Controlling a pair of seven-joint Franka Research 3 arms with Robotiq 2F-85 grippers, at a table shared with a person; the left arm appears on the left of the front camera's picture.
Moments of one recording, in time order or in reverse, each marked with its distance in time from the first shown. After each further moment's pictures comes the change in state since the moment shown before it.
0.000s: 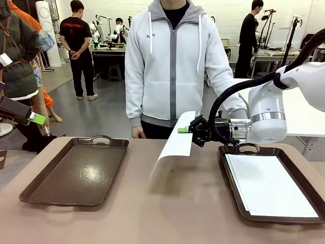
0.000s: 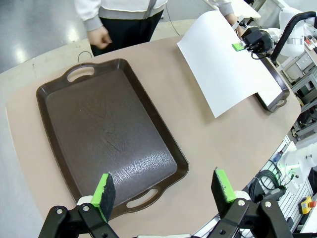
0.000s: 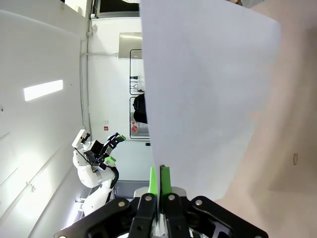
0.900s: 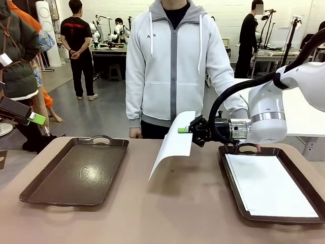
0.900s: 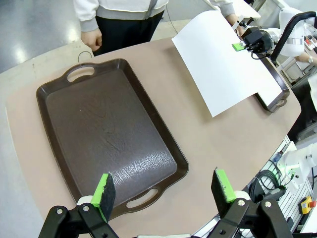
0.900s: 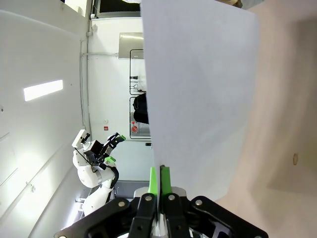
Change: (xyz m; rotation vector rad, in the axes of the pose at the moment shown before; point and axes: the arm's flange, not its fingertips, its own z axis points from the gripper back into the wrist) left arm 0.000 0.000 0.000 0.000 0.000 0.000; right arm 0.000 0.000 0.000 0.000 0.000 0.000
